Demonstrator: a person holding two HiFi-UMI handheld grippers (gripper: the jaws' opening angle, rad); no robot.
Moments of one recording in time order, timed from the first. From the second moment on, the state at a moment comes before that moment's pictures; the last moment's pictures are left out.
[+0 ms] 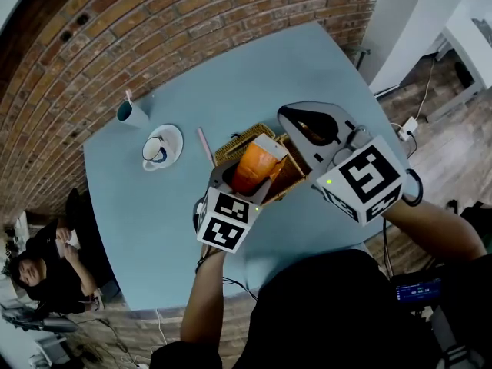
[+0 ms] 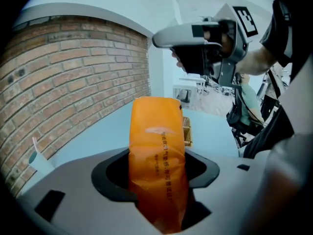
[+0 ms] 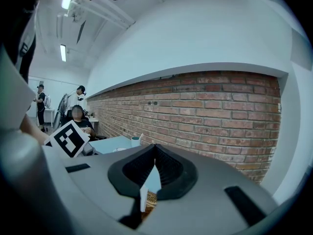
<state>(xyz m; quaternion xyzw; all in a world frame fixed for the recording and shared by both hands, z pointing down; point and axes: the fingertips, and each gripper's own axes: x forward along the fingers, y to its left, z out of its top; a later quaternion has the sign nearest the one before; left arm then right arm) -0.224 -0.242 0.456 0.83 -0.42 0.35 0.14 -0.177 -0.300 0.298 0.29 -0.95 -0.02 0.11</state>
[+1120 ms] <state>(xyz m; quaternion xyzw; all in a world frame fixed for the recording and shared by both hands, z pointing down) -0.278 -0.182 0.314 0.75 -0.65 -0.03 0.09 -0.167 -0.271 0.284 0.29 -0.95 -0.03 0.09</state>
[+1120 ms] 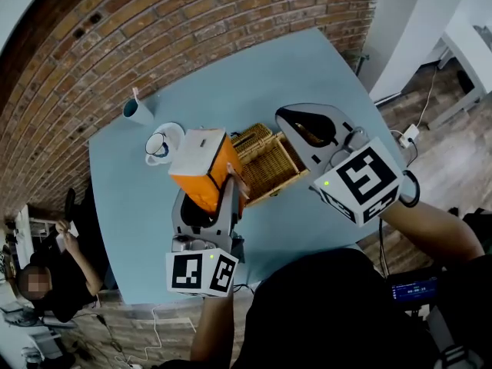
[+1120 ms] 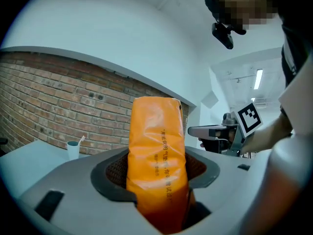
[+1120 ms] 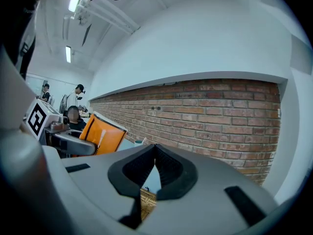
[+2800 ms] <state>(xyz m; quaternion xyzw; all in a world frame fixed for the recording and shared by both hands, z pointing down) -0.124 -0.047 0.242 0.71 -0.70 0.01 -0.04 0.001 -0.152 0.242 0.25 -0.97 -0.06 0.04</state>
